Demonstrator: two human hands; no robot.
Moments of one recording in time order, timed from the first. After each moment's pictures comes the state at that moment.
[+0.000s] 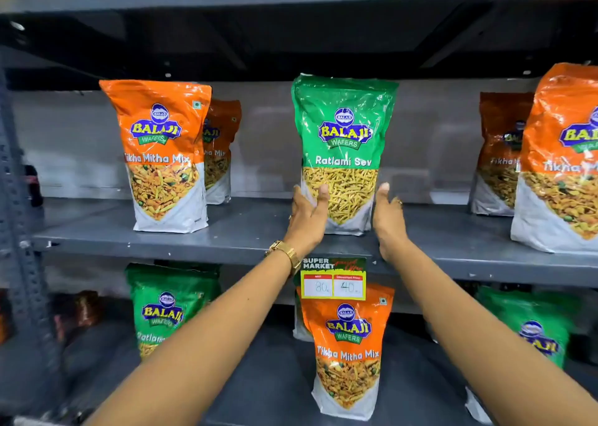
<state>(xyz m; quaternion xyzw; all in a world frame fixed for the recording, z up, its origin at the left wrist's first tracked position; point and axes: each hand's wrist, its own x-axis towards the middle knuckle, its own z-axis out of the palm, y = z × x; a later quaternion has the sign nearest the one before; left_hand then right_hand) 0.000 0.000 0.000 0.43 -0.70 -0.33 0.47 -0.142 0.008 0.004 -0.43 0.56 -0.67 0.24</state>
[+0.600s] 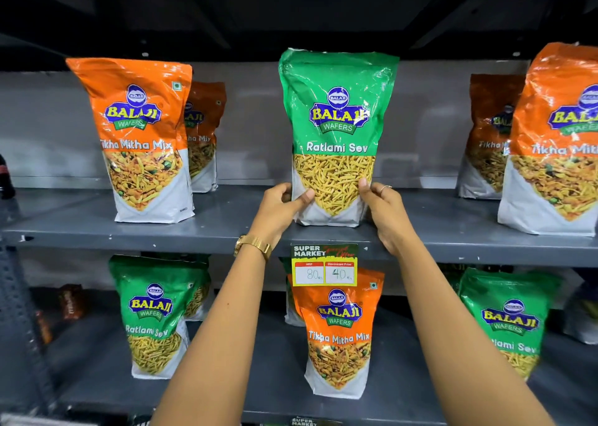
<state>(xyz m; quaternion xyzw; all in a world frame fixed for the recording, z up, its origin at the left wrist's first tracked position) 0.027 -0.024 -0.006 0.33 -0.65 -0.42 0.54 -0.159 0.015 -0.011 -0.52 0.45 -0.67 0.28</state>
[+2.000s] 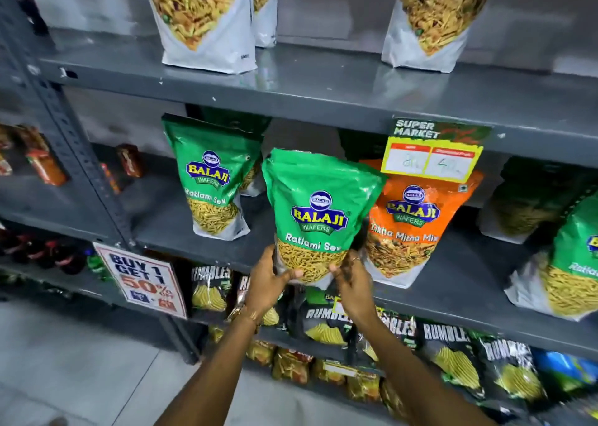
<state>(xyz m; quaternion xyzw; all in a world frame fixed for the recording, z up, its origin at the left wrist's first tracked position) 0.157 0.054 -0.307 0.55 -0.57 -0.44 0.42 -0.019 0.074 -0.311 -0.56 0.62 -0.46 0.31</state>
